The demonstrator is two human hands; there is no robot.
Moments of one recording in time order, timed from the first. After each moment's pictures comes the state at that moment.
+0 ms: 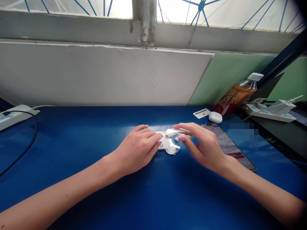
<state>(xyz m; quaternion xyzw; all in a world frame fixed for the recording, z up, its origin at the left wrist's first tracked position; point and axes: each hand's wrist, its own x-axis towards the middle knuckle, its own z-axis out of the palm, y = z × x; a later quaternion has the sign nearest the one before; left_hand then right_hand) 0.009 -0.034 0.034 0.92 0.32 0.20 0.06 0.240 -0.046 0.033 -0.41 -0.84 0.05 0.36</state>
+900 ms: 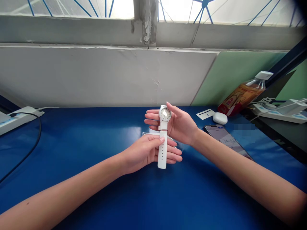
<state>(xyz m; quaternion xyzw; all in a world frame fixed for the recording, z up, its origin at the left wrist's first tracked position) 0.025 -0.031 0.027 0.39 0.25 0.27 0.84 0.183 0.020 0.048 -0.21 -0.35 0.84 0.36</state>
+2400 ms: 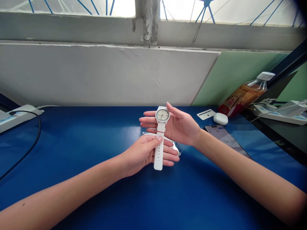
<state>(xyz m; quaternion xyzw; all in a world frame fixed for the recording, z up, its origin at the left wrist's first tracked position) 0.027 -0.036 0.034 0.38 0.34 0.28 0.82 0.185 0.019 0.050 -0.16 -0.37 0.87 0.30</state>
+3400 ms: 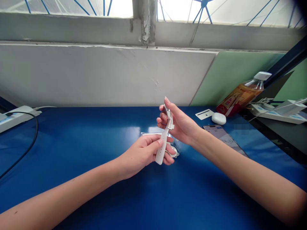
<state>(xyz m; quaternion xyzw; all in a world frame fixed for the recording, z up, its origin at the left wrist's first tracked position) 0.030 -0.041 0.033 0.44 0.32 0.30 0.78 0.181 0.016 0.058 -0.33 -0.36 0.75 0.46</state>
